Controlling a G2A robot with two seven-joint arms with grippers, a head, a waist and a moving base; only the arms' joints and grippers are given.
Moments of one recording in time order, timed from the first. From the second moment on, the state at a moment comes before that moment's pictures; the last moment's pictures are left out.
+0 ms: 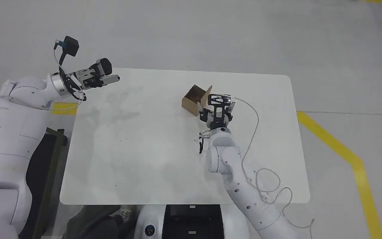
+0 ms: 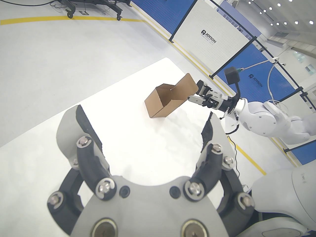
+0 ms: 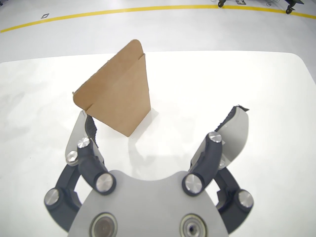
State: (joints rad) left arm 0.71 -0.74 -1.13 -0.98 -0.07 -1.01 -0.80; right arm -1.24 -1.56 0.95 -1.56 -1.38 0.54 0.31
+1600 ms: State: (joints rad) left arm 0.71 -0.74 -1.13 -0.98 -0.07 -1.01 -0.80; right arm -1.17 -1.58 1.03 -1.50 -1.25 0.41 0.38
